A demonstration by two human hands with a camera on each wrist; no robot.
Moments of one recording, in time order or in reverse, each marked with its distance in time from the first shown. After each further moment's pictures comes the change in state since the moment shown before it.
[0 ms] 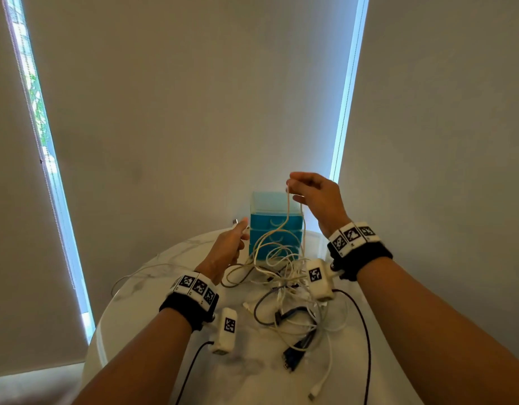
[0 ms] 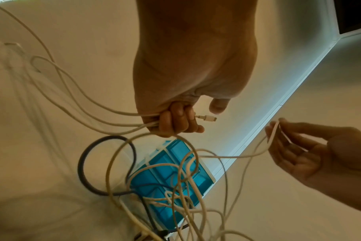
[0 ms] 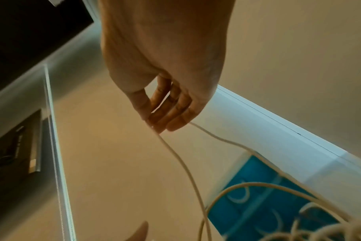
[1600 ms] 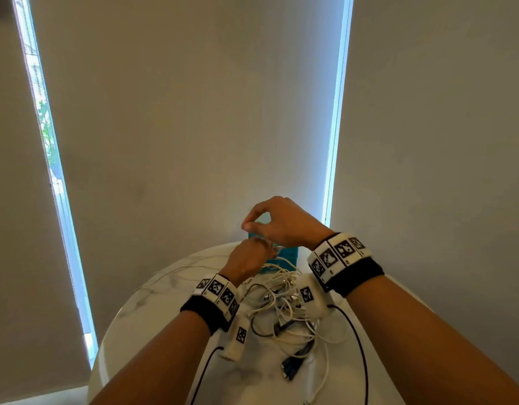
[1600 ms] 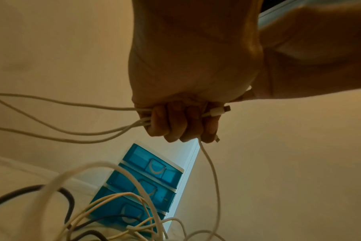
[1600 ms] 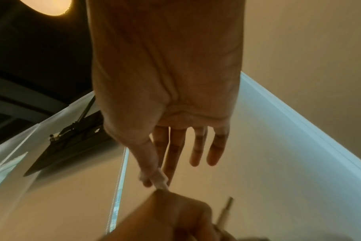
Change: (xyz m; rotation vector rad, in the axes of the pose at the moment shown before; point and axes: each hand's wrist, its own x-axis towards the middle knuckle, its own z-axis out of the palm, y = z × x) left_hand -0.036 0.040 0.043 0.378 -0.165 0.331; right_hand -0.047 -0.064 0.039 -0.822 -0.501 -0.247
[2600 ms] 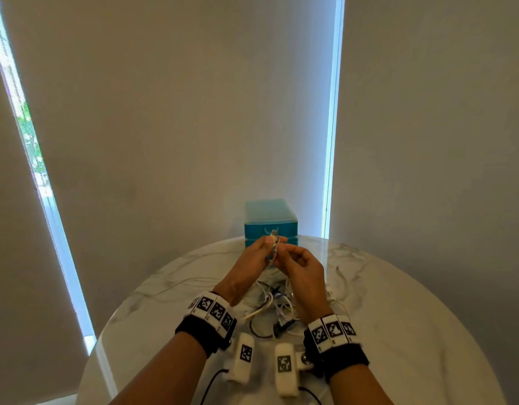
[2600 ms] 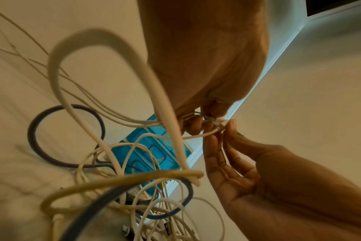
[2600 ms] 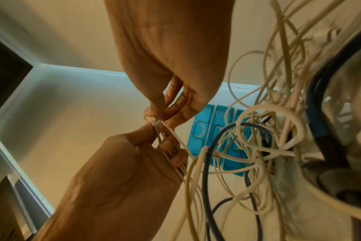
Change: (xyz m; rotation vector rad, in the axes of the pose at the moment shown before) left_hand 0.004 -0.031 0.029 -0.412 -0.039 -0.002; right_hand -0.063 0.095 0.132 1.183 0.680 0.394
